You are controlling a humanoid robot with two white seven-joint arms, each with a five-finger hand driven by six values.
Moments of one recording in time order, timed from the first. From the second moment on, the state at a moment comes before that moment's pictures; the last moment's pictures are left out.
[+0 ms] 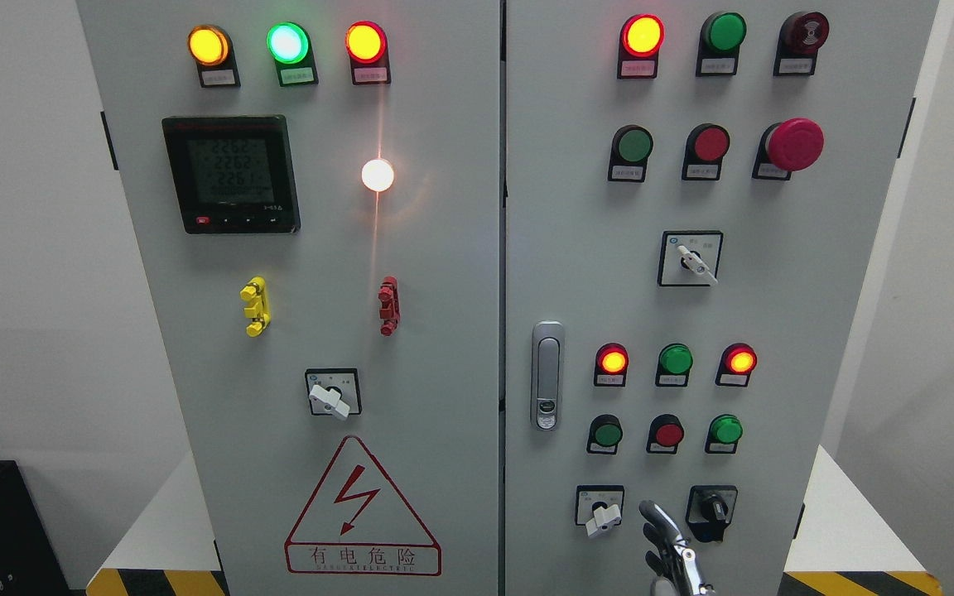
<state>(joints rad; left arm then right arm) 0.00 -0.10 -0.14 -0.05 0.14 -0.06 -0.06 0.14 0.13 0.24 -2.09 0.14 0.03 -0.10</state>
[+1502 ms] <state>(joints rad) 0.00 -0.10 -0.14 -0.05 0.14 -0.06 -0.06 0.10 0.13 0.25 -2.09 0.30 0.03 -0.12</state>
